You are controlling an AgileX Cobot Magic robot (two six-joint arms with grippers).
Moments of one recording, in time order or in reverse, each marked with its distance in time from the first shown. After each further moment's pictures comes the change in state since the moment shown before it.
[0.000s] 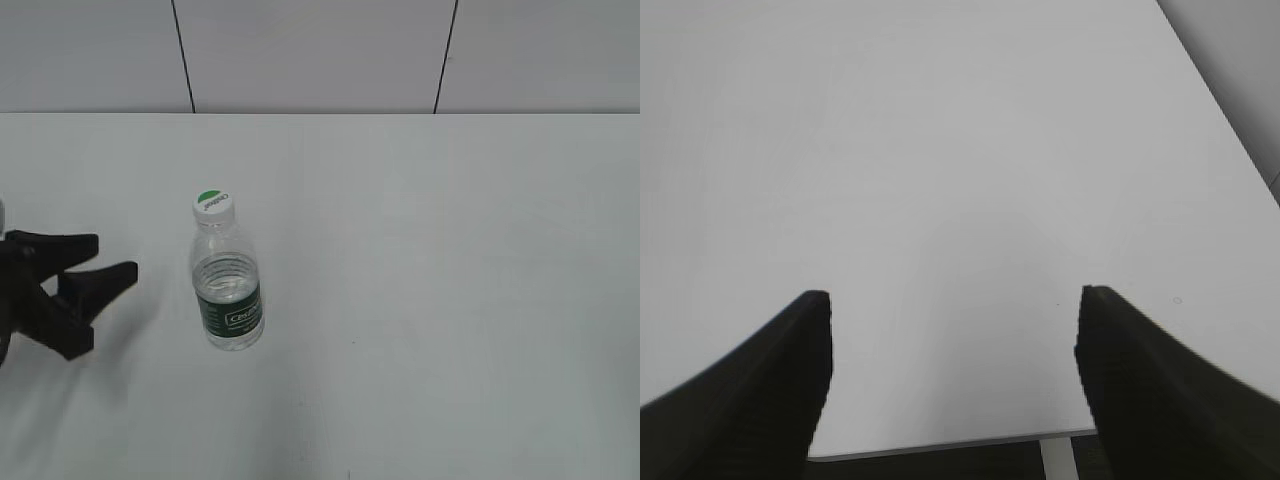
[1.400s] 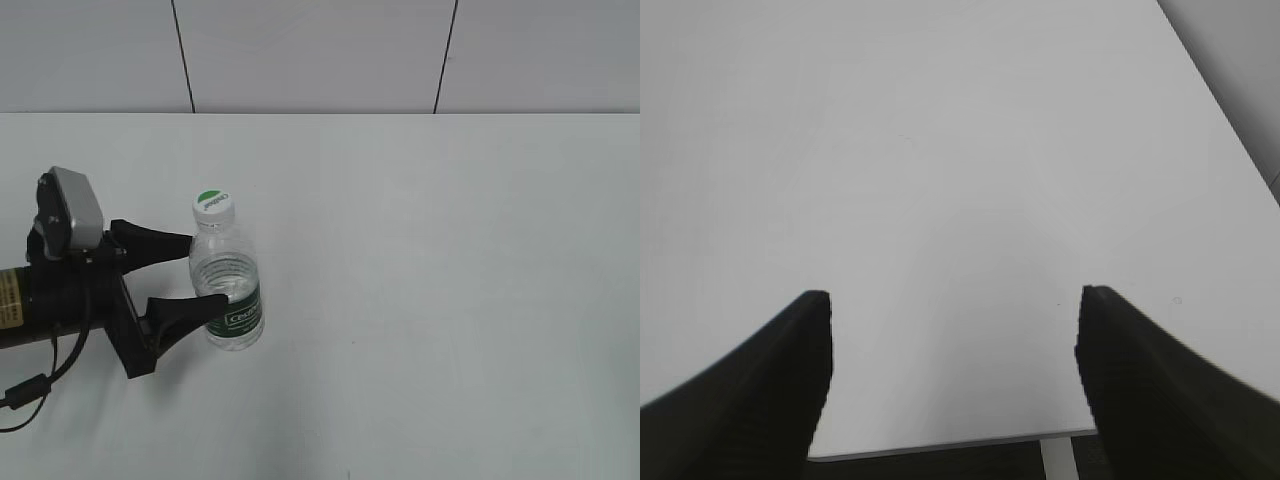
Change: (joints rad) left arm -0.162 0.159 -0.181 0.229 -0.033 -0.008; right arm 0.000 0.000 0.000 0.000 -0.001 0.000
